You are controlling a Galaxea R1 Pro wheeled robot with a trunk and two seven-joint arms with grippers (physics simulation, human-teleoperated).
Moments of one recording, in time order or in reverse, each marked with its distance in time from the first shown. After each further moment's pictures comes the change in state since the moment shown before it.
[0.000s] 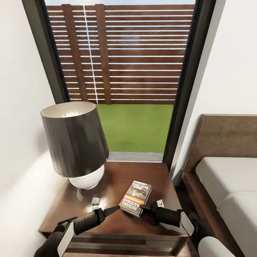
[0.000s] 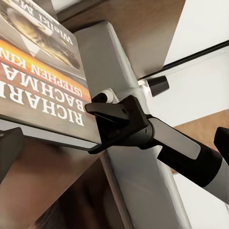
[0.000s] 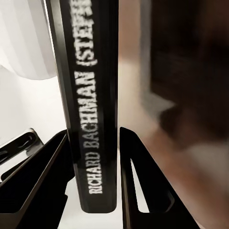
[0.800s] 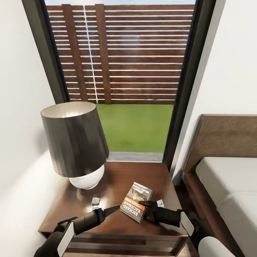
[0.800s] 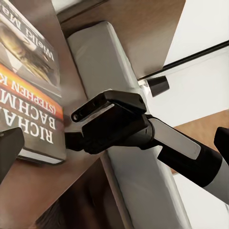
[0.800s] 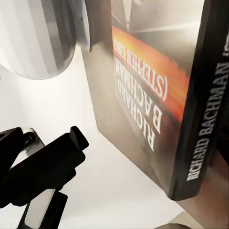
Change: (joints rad) left arm 0.000 0.001 0.001 0.000 0.000 0.000 0.000; right arm 0.000 0.000 0.000 0.000 0.001 -0.001 0.001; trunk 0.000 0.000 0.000
